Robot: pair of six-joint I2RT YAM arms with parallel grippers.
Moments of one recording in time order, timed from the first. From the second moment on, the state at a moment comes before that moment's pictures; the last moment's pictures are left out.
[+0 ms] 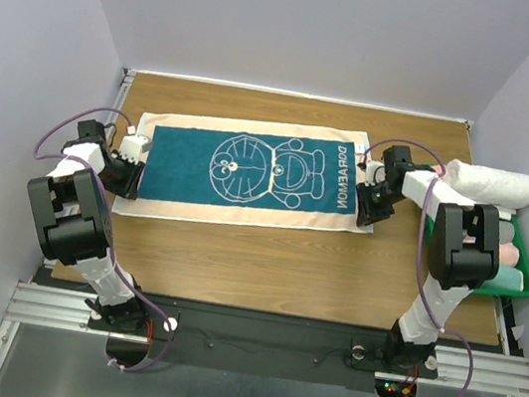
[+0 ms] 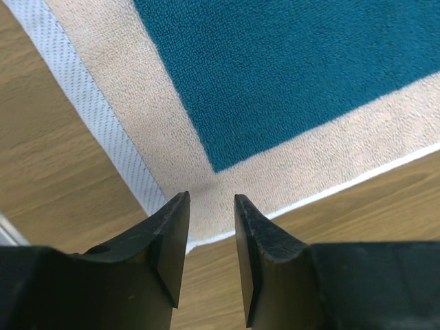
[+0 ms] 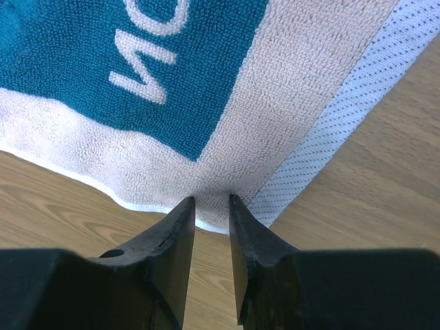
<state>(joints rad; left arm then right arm) 0.40 1.63 1.04 -0.66 0.36 0.68 0.12 1.87 1.25 -0.71 -0.29 -0.21</state>
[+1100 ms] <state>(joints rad) 0.40 1.51 1.28 -0.81 0.51 0.77 0.12 1.59 1.37 -0.91 -0.24 -0.36</state>
